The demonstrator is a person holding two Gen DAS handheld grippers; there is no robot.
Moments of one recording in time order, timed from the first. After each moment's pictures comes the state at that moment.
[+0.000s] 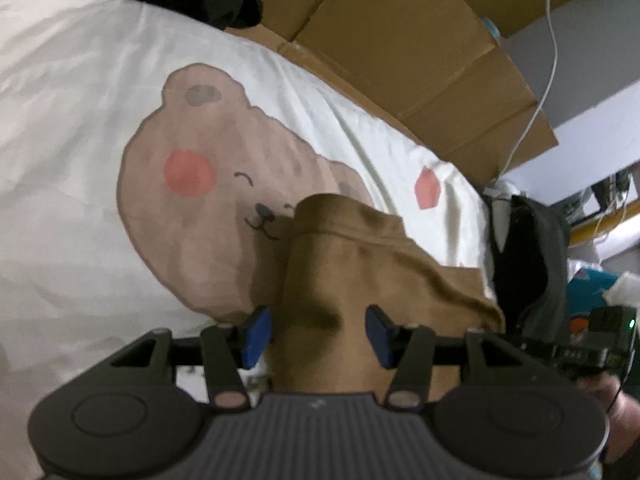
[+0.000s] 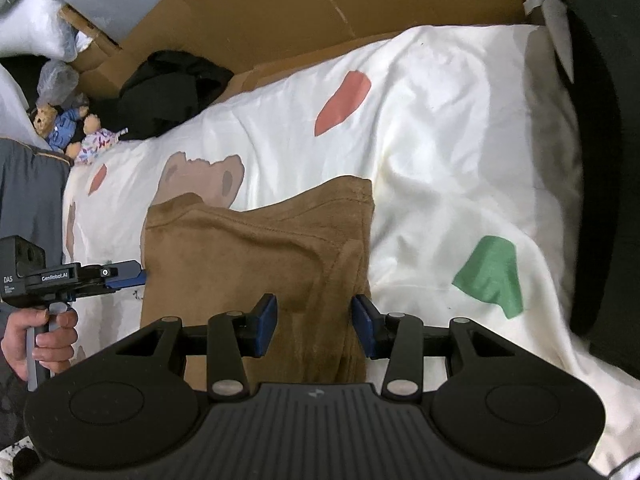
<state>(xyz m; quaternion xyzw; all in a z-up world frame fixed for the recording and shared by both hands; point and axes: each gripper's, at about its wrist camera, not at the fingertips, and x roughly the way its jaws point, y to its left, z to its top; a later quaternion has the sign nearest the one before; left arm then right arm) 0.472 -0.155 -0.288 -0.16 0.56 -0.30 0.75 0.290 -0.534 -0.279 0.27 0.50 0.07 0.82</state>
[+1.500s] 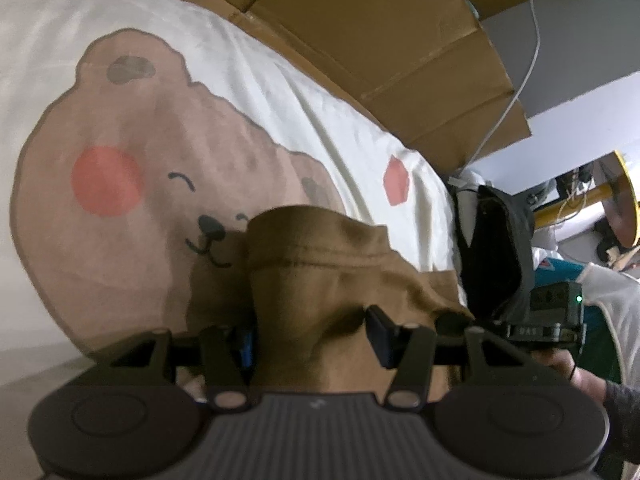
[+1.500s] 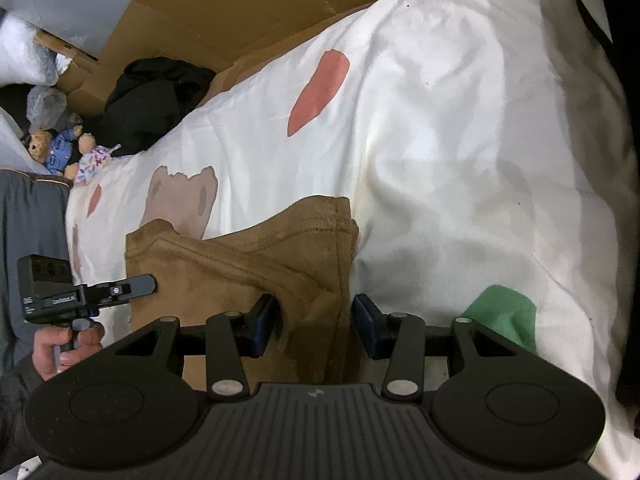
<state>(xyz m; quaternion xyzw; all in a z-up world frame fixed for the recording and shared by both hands) 0.508 -0.182 -0.333 -0.21 0.57 -0.38 0.70 0.328 -0.555 -0.324 0.32 0.51 0.12 0.79</state>
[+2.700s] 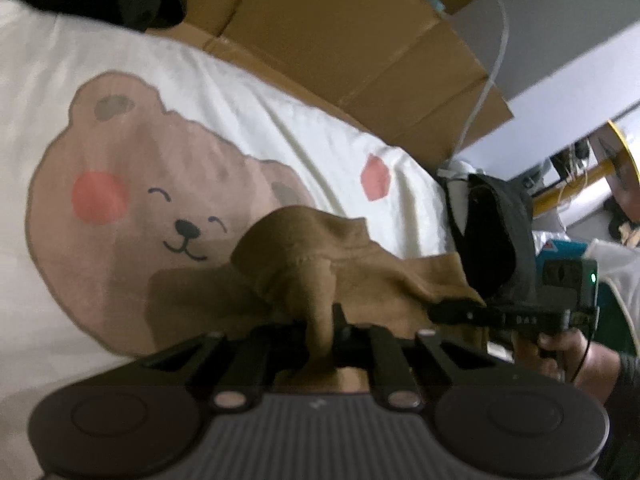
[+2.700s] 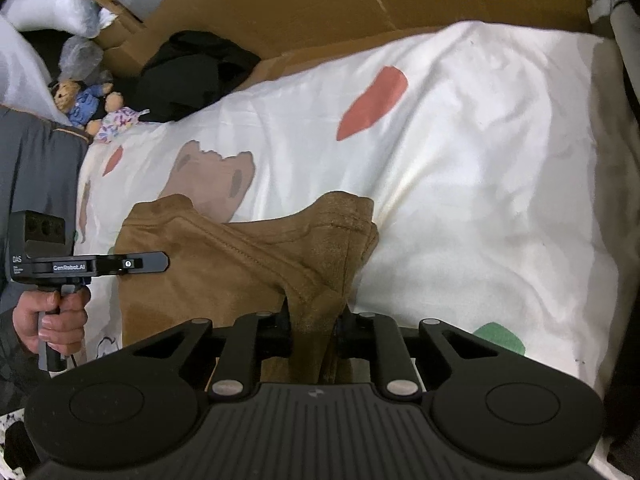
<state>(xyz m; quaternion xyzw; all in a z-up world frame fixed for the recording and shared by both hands) 0.478 -0.190 -0.294 -0.15 0.54 -0.38 0.74 0.327 -0.532 -0.296 0.24 0.49 0.15 0.82</state>
